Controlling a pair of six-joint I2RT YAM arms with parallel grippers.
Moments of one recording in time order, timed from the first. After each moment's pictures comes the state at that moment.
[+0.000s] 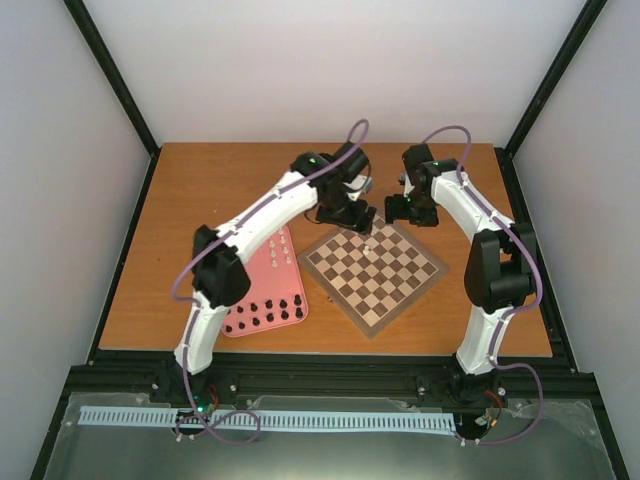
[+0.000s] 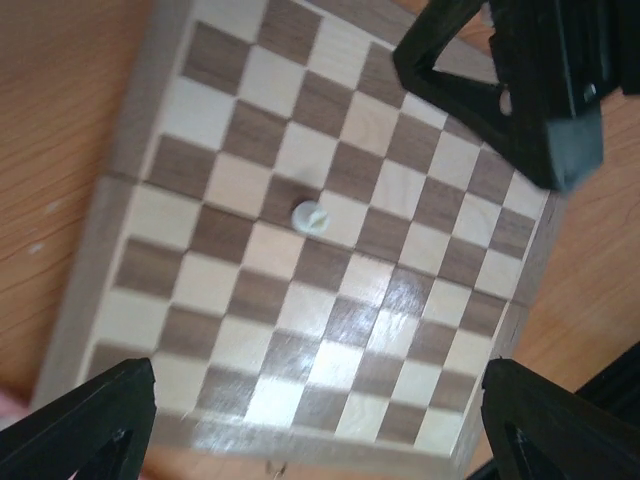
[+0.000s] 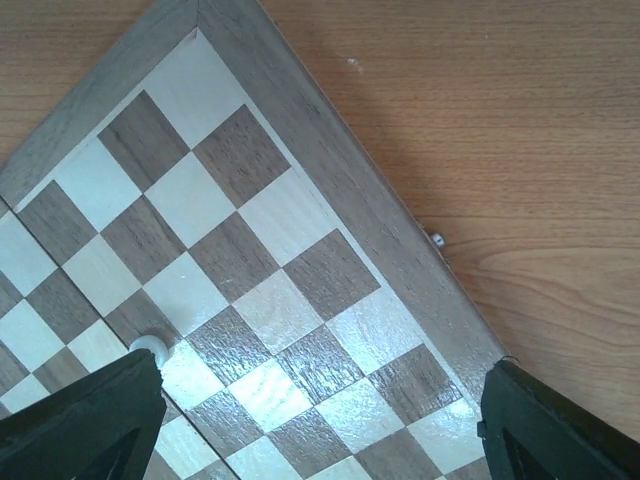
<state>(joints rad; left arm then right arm) -0.76 2.23 2.28 -1.26 0.19 -0.33 0.24 1.89 1.60 -1.04 -0.09 0.23</state>
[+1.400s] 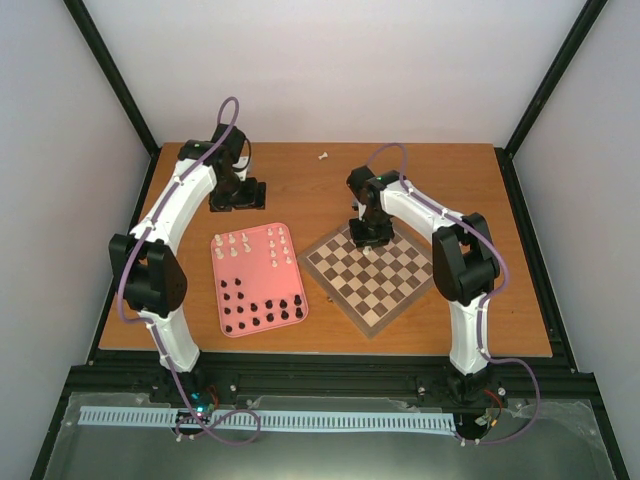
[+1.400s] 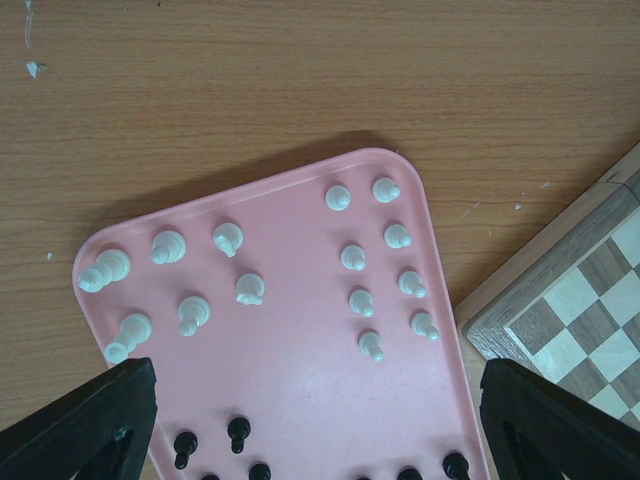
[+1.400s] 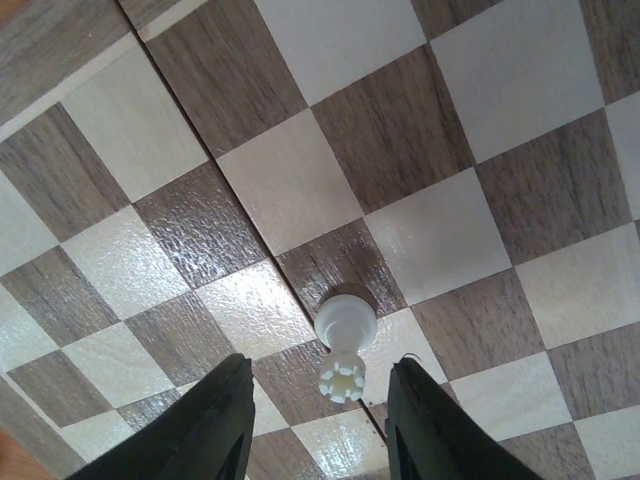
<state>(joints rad) -0.24 1.83 1.78 -1.22 0.07 -0.26 0.50 2.05 1.66 -1.11 -0.10 0.30</state>
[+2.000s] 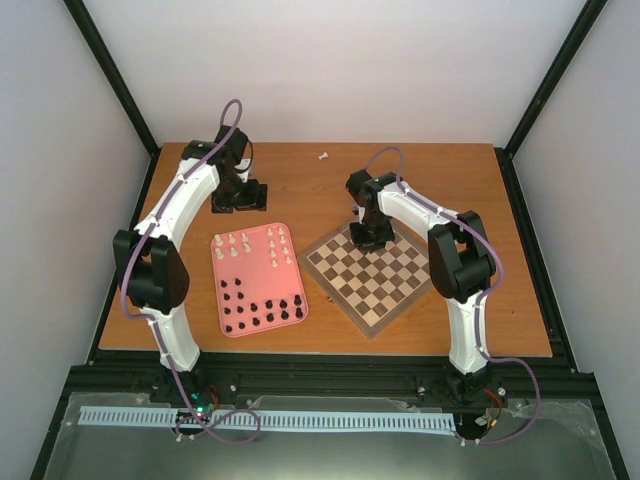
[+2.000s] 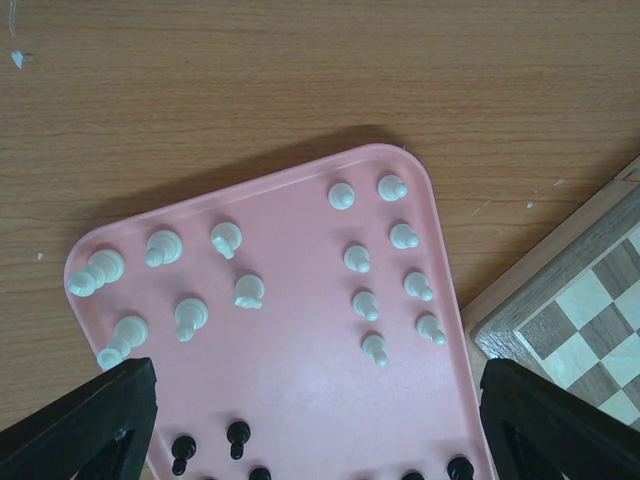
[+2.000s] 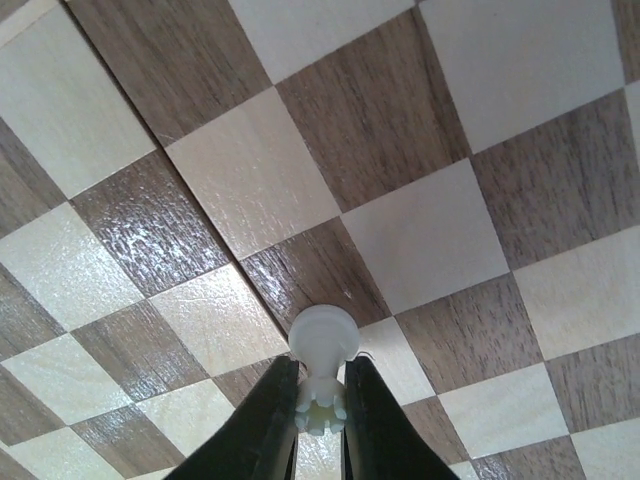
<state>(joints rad) -0.24 1.85 1.78 -1.22 0.07 -0.26 0.50 2.08 1.66 -1.13 -0.08 0.29</state>
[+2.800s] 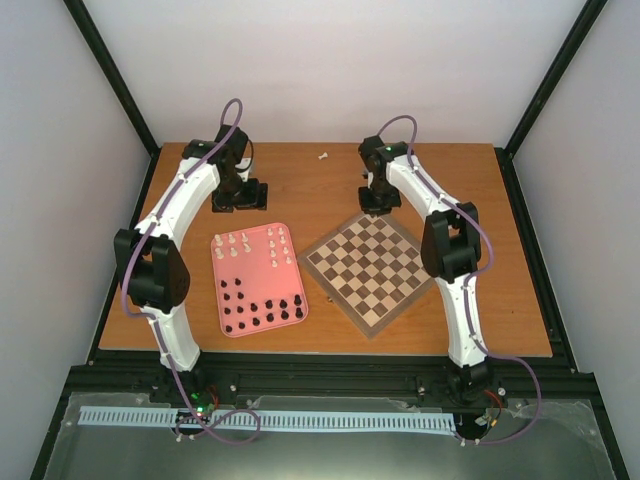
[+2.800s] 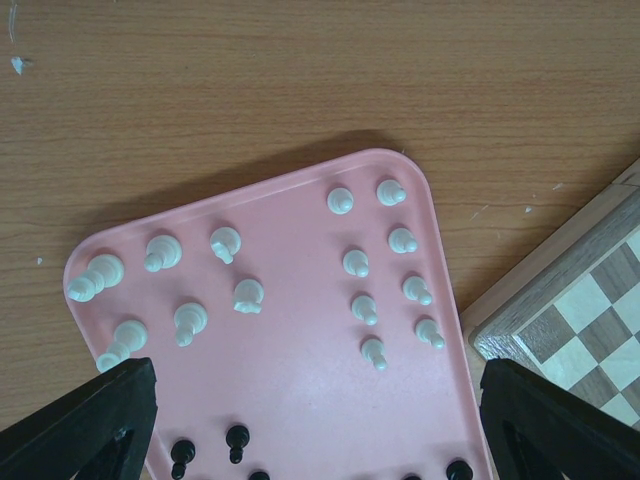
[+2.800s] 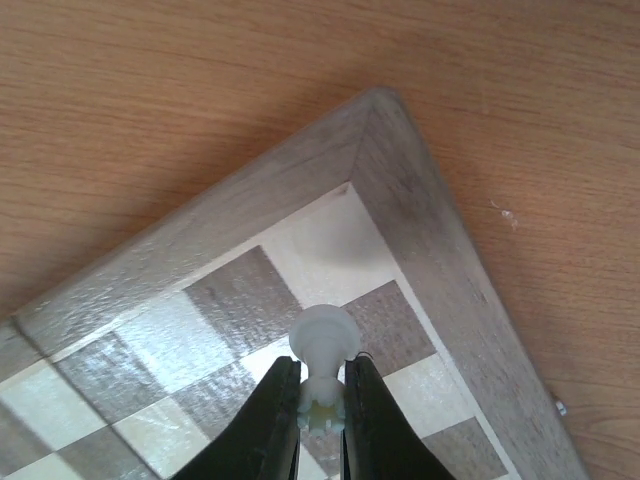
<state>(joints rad) -0.24 1.86 1.79 -1.22 0.07 -0.26 0.39 2.31 2.13 -1.24 -0.02 0.24</state>
